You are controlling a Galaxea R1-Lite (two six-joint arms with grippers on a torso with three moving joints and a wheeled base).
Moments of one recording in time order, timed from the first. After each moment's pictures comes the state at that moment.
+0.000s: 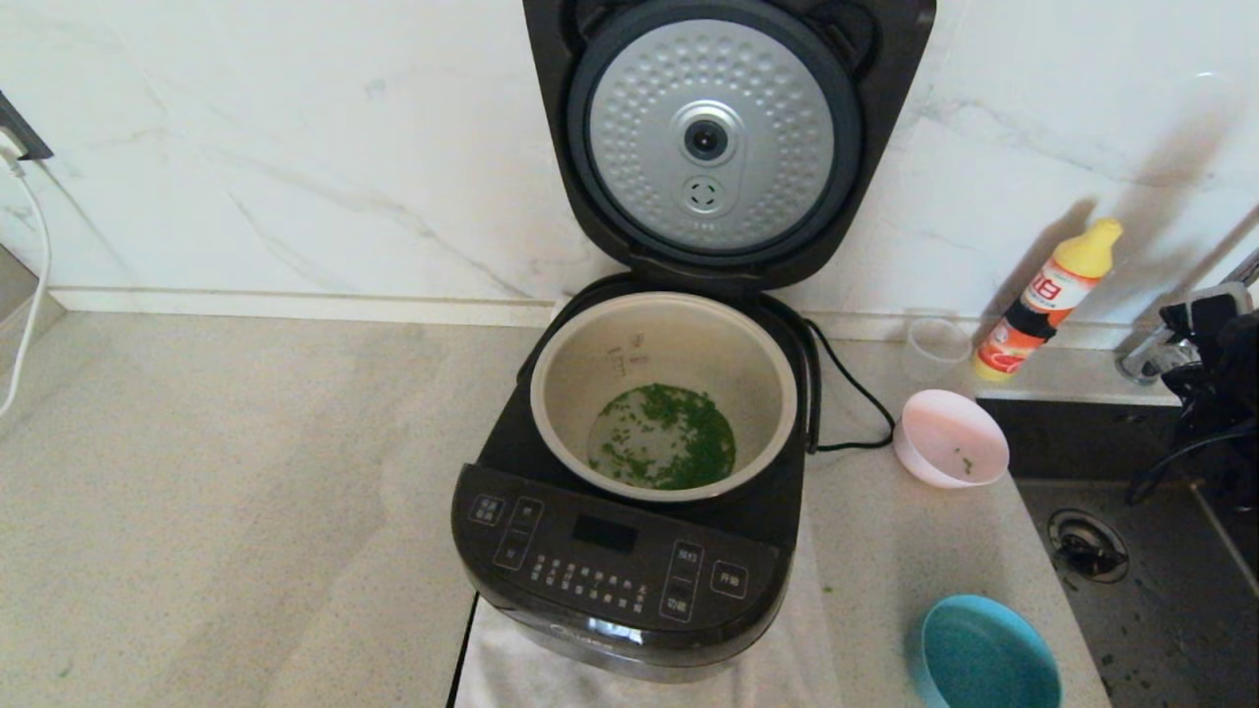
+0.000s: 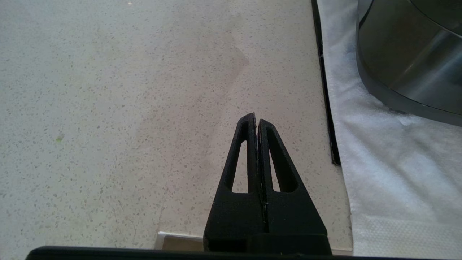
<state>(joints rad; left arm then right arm) -0.02 0.00 -0.02 0.05 0.00 0.00 -0.38 2.12 -1.06 -1.20 -0.65 -0.65</state>
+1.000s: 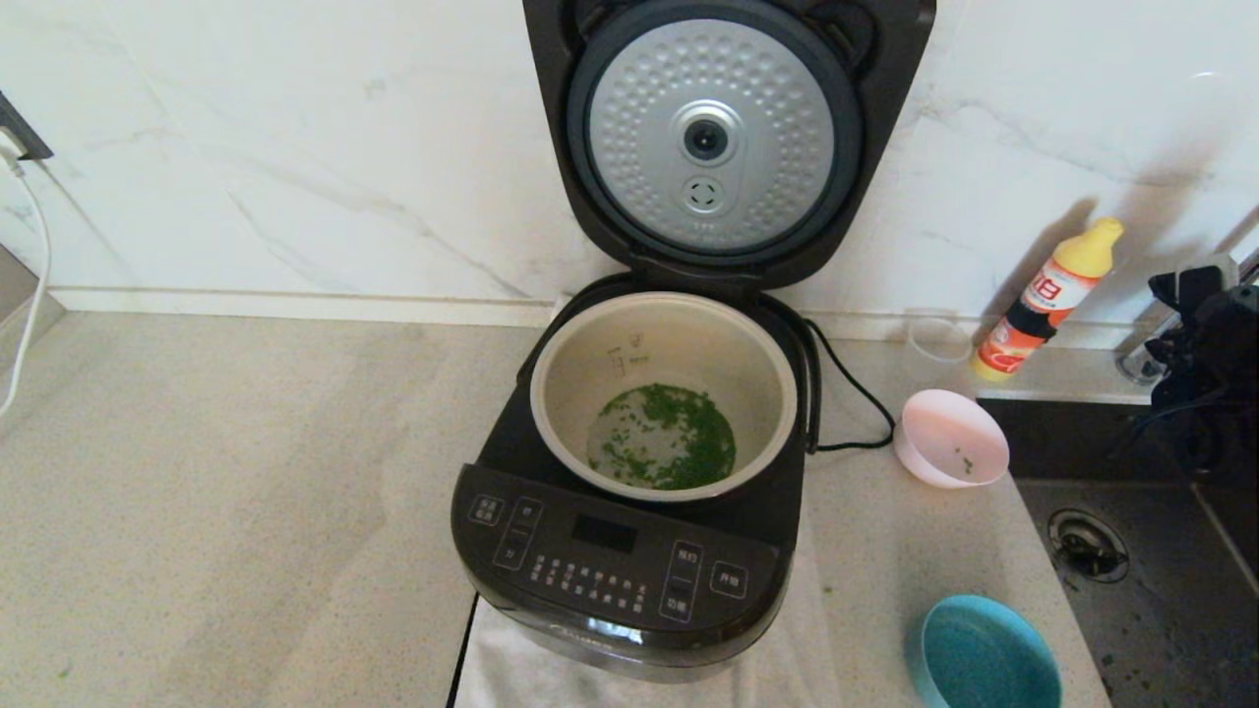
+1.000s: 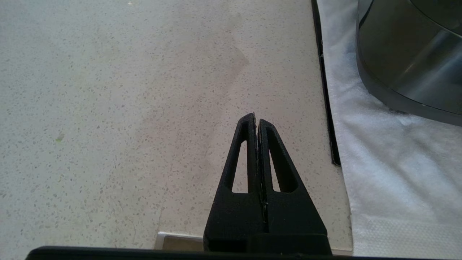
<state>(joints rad) -0.02 0.00 -0.02 0.05 0.00 0.00 -0.39 2.28 -1.35 -1.20 -0.65 -0.65</state>
